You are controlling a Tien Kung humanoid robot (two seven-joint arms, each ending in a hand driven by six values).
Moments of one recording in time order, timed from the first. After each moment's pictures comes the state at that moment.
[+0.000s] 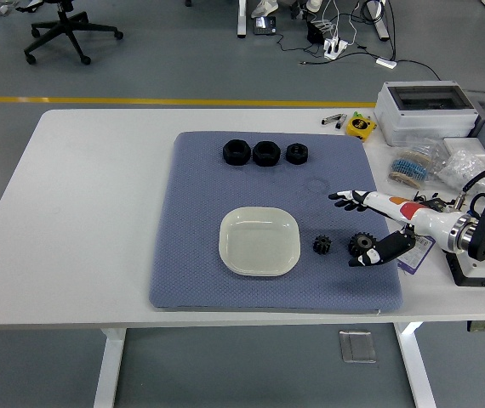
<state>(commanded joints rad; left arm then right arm) -0.05 0.03 -1.19 -0.18 0.68 0.10 0.14 0.69 -0.60 0.62 1.31 -1.58 0.16 0.05</state>
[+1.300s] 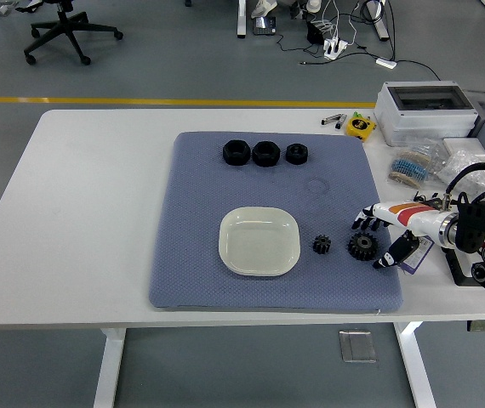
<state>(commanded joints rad) -0.06 0.04 -1.14 -0.18 0.66 0.10 0.14 0.78 -0.47 0.53 0.97 -1.75 0.15 0.10</state>
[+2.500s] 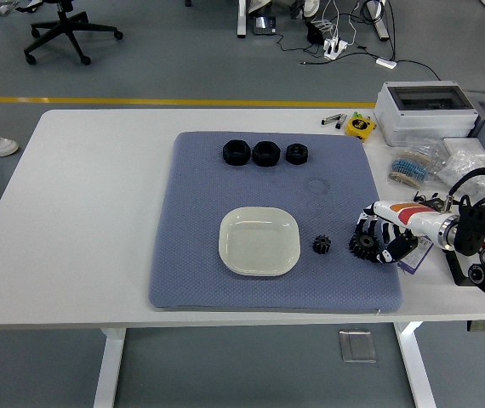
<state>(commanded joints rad) -0.05 0.04 -1.17 -0.18 0.70 0.10 0.14 0.77 -0.46 0.54 0.96 -1.69 0.10 0.09</state>
